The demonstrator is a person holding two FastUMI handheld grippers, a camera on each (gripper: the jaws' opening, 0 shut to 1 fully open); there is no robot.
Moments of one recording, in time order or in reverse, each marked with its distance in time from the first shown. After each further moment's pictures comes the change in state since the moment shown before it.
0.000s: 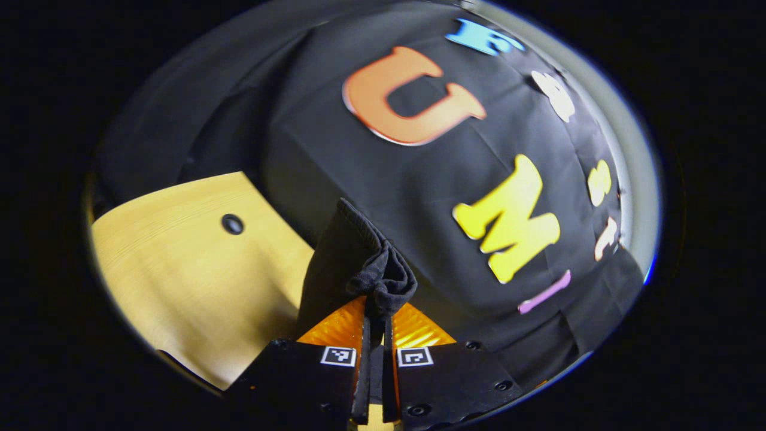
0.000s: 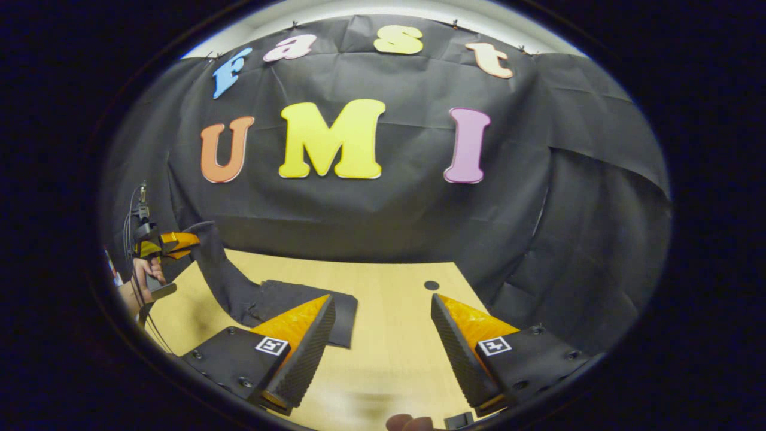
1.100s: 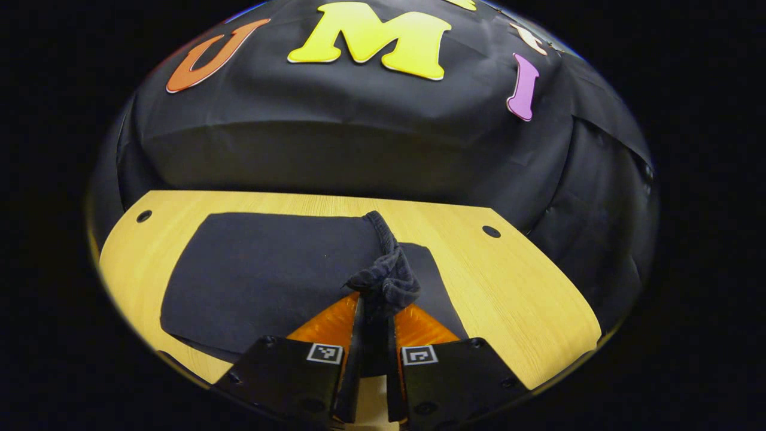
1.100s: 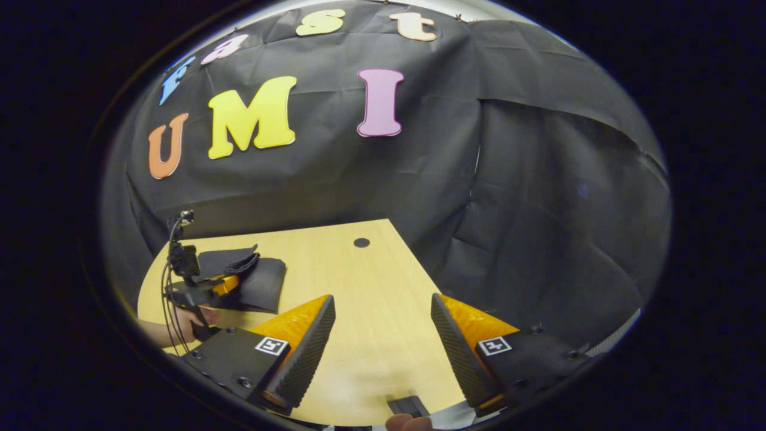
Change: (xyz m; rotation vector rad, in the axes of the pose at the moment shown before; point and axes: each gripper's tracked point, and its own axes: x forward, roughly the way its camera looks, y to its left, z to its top) left arm 0.091 -0.046 -0.312 0.578 0.321 0.074; right arm -0.005 -0.142 -0.085 0.117 0.145 -0.169
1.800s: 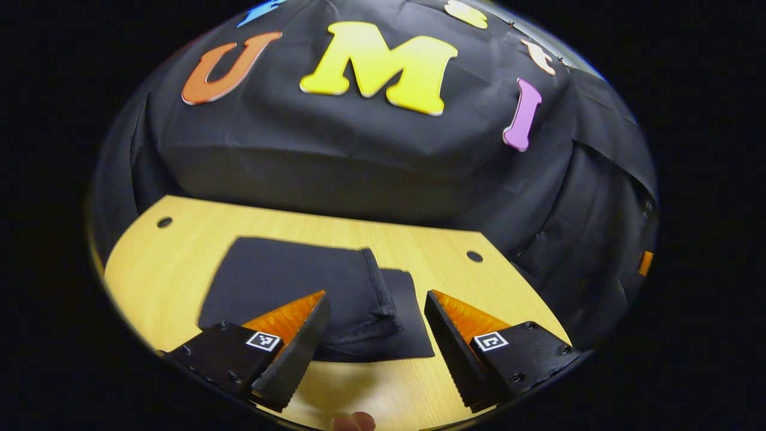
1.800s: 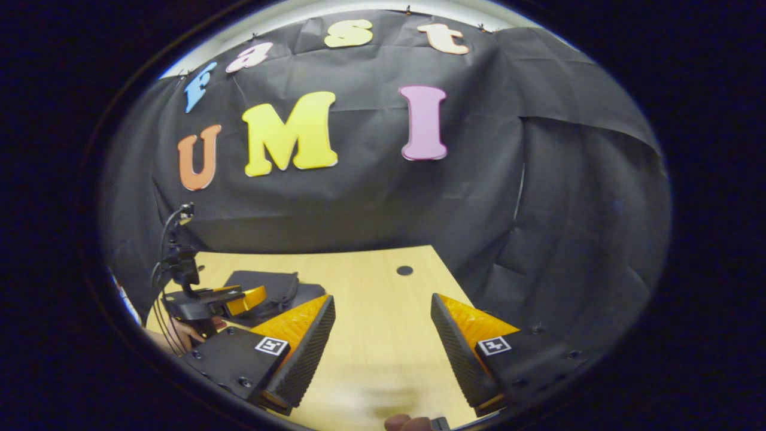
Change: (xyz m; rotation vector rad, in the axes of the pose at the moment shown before) left arm -0.096 -0.005 0.082 -0.017 -0.133 0.041; right arm 0.019 0.081 0.054 -0.032 -0.132 0.218
